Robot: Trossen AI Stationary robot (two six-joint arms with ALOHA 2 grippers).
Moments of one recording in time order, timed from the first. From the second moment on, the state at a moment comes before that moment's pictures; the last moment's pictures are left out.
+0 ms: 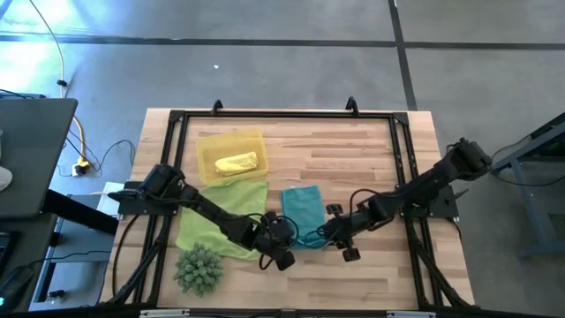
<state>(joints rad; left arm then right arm) -0.32 2.03 1.22 -0.09 -0.41 -0.75 0.45 1.49 0.81 -0.27 -0.01 0.17</state>
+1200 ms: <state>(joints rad) -0.32 2.04 1.22 -0.12 -0.35 -0.79 0.52 1.64 0.70 0.03 0.18 0.10</state>
